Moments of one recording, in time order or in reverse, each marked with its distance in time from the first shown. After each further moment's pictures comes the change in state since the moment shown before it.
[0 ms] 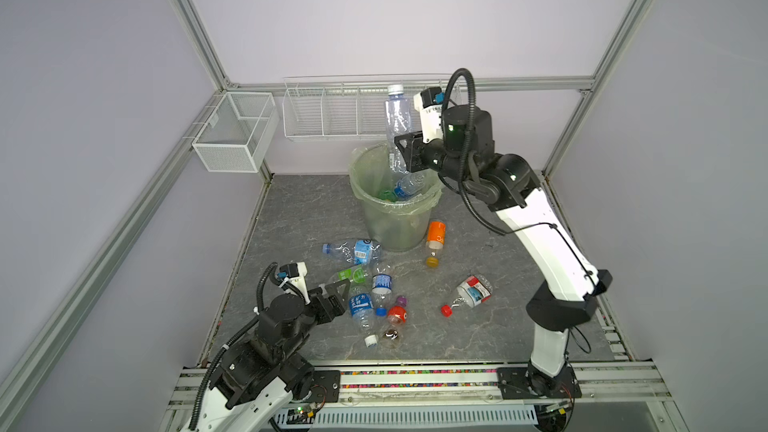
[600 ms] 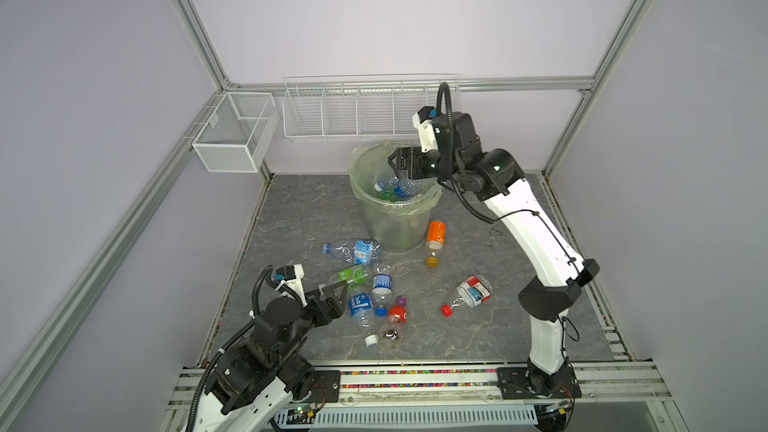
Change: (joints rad) left arm 0.000 -0.018 0.012 -0.033 0.002 -0.008; right arm -0.047 -0.056 -0.082 -0.103 -0.066 0.075
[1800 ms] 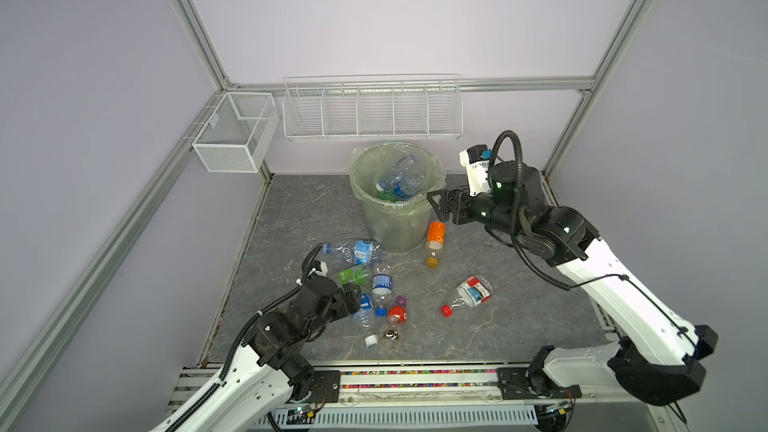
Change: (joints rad) left arm -0.065 0.362 -0.009 0.011 -0.010 -0.093; right arm 0.035 -0.602 -0.852 0.253 0.071 0.019
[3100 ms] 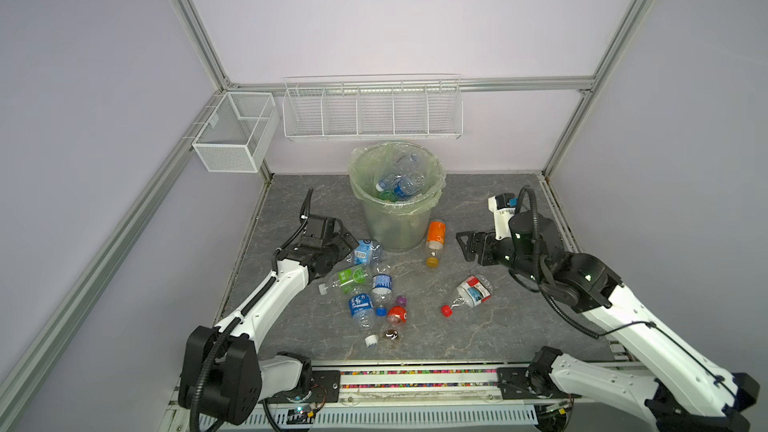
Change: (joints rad) left arm 0.434 0.695 0.313 0.288 0.203 -0.027; right arm -0.014 -0.344 -0.454 -0.023 0.106 0.113
